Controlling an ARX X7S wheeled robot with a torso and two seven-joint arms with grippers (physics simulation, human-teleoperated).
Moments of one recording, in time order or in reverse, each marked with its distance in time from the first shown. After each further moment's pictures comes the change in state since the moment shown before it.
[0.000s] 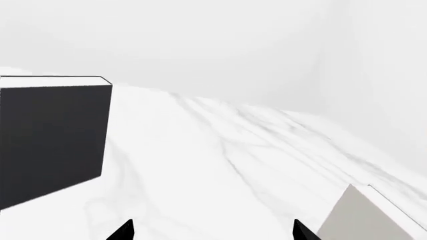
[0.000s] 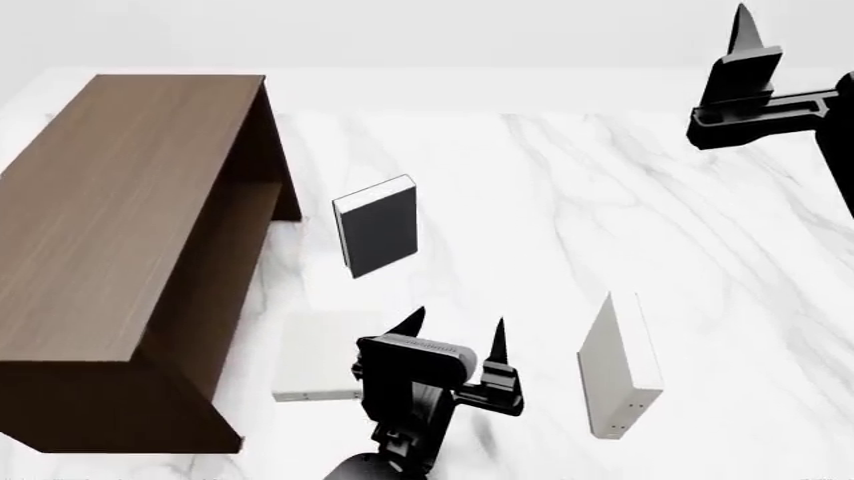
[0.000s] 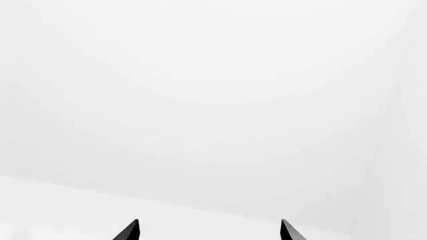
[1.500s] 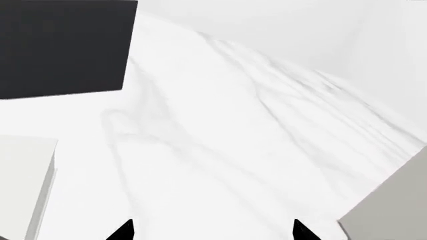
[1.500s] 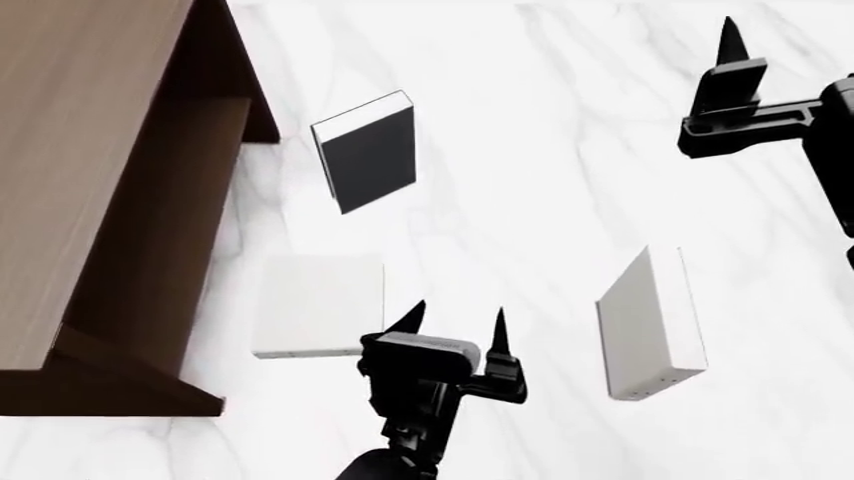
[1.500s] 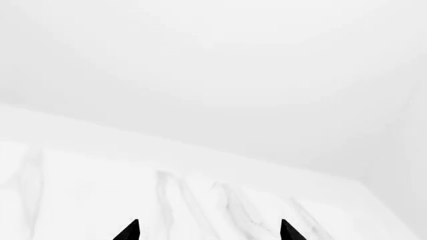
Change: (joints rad) left arm -0.039 0.042 0.046 -0.144 0.009 0.157 -0.033; right arm -0.033 -0.009 0.014 0.010 -0.013 0.005 -0.017
